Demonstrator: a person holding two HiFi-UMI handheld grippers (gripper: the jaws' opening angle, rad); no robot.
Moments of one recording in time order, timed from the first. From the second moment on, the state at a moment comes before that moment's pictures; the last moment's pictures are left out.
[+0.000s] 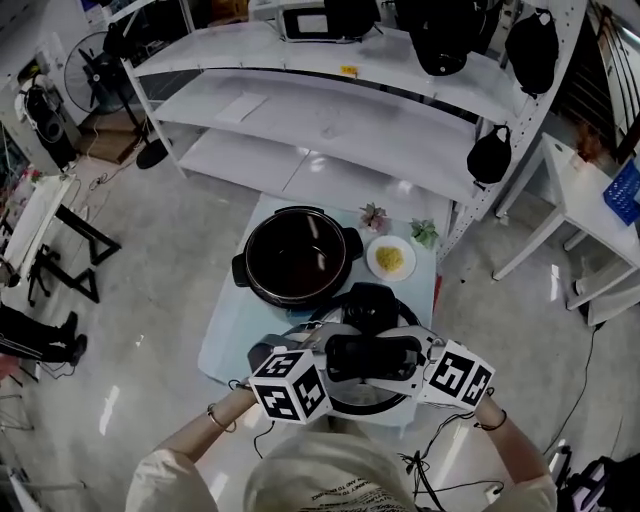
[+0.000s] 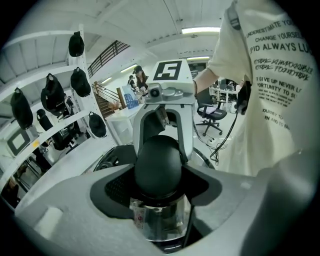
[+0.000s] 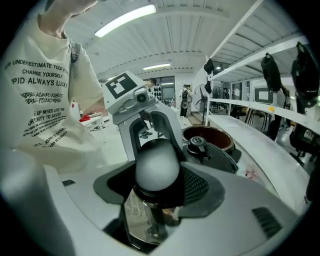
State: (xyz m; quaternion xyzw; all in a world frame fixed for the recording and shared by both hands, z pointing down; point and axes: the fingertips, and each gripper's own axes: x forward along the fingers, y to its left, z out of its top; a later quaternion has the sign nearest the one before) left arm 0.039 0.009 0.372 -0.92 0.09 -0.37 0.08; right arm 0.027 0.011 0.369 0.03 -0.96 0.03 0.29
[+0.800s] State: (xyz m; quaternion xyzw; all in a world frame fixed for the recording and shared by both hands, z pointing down) left arm -0.050 -0.017 0.334 -0.92 0.09 -0.36 0.11; right arm -0.061 -0.016 0.331 0.05 -0.96 0.01 0.28
